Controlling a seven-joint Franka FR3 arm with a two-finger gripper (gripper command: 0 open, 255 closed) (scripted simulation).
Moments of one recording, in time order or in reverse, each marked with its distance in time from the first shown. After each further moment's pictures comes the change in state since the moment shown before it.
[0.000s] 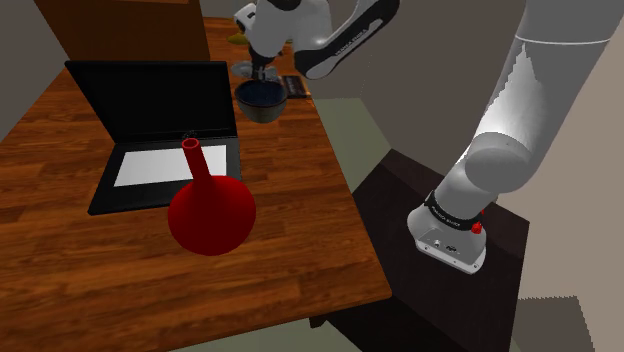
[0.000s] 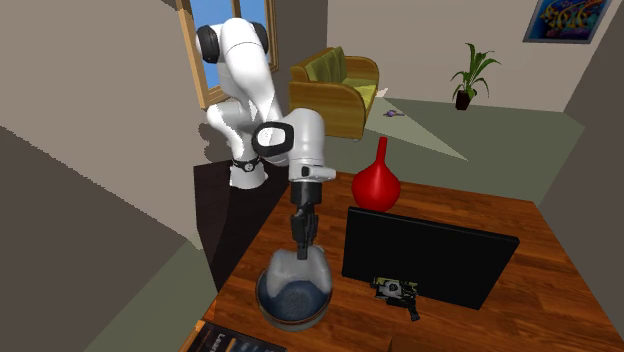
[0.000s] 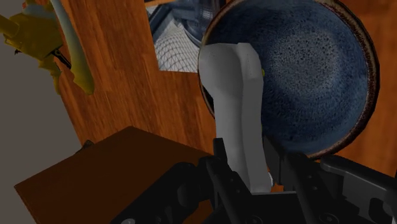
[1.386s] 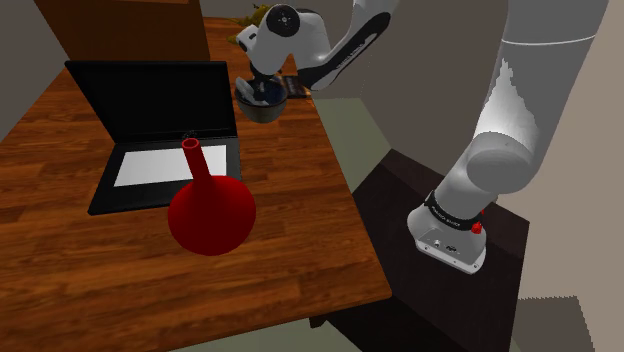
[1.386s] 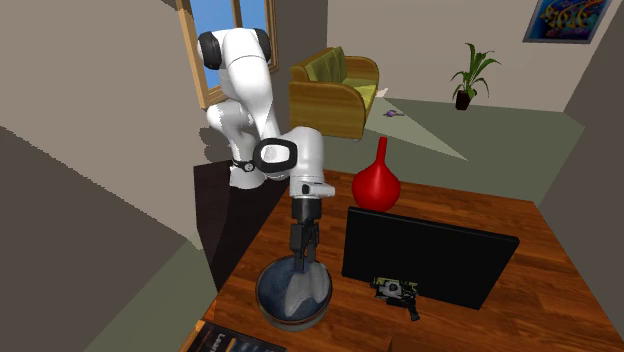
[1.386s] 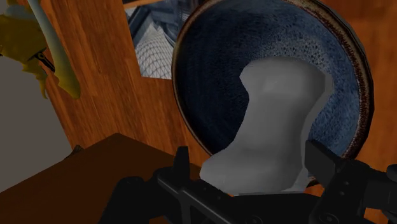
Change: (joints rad) arm 0.037 0.087 -0.052 0.019 -0.167 0.043 0.172
